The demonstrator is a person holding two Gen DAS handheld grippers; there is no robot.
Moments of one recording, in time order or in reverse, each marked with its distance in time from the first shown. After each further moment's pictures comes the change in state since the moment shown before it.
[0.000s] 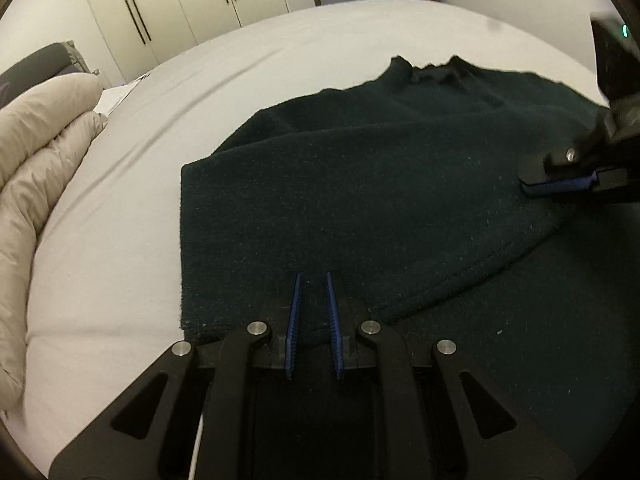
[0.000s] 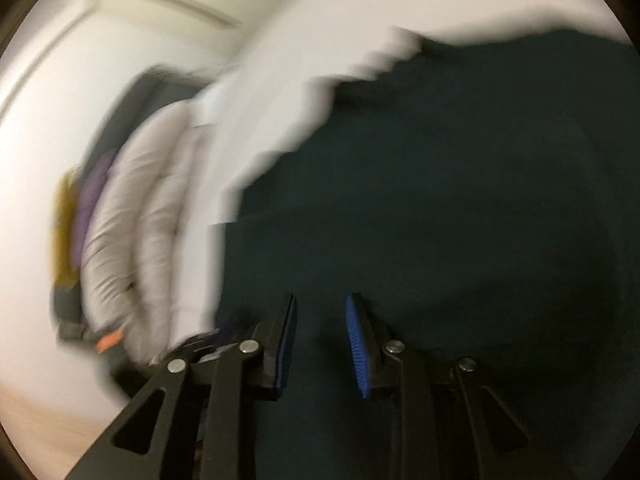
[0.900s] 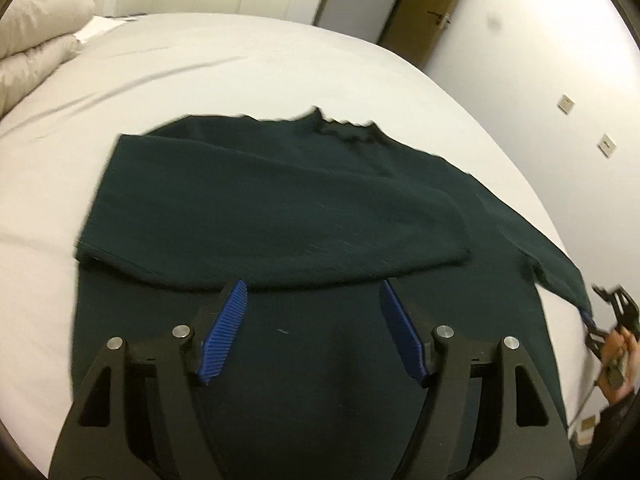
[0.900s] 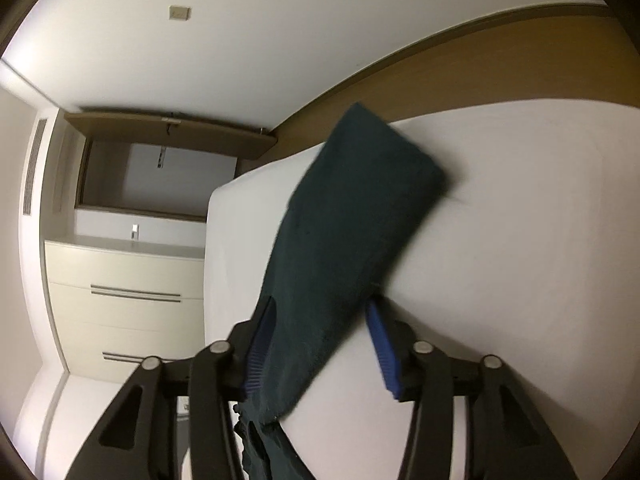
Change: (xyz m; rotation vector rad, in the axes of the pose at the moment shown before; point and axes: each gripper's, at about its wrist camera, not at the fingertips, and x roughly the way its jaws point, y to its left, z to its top) left arm -0.066 -0.031 0.001 -0.332 -0.049 -0.379; right arm -0.393 -0.245 -0.132 0.722 -0.909 -0.046
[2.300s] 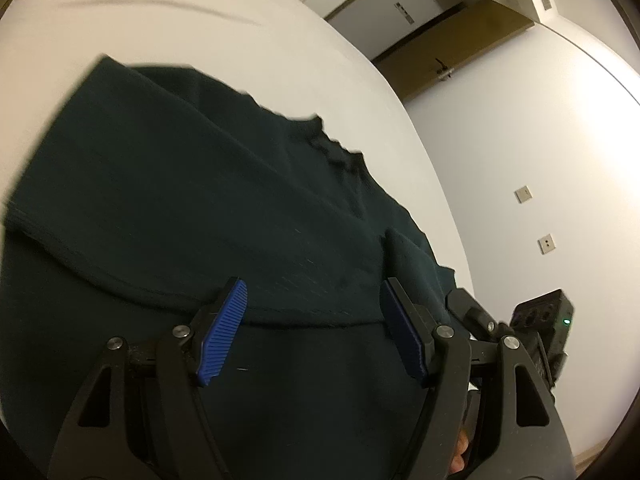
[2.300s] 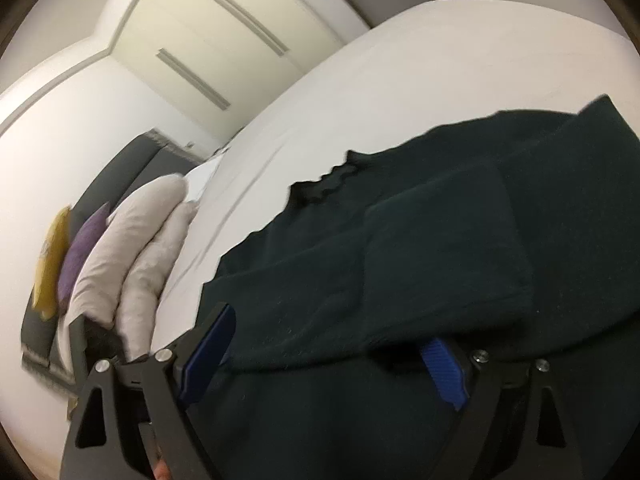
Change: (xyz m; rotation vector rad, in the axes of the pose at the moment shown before) left arm 0.036 0.048 0.027 -0.351 0.028 -0.322; right arm 0.189 0.198 -0.354 -0.994 0.525 0.120
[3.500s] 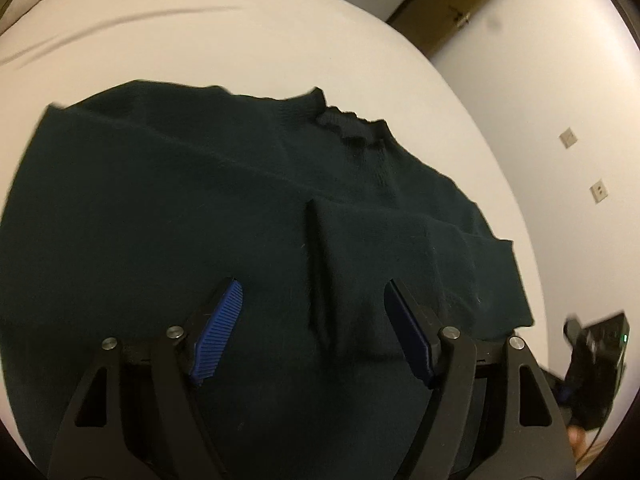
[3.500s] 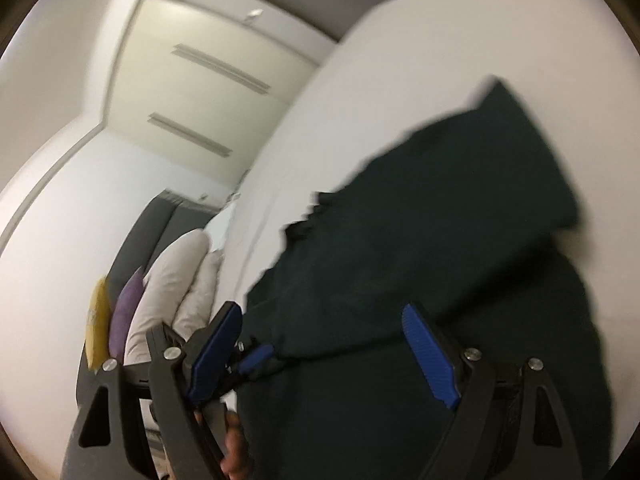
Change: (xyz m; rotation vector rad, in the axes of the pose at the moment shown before) left arm 0.072 -0.031 0.026 0.175 0.102 0.233; right arm -0.085 -0.089 -0.027 0.380 -0.087 0.150
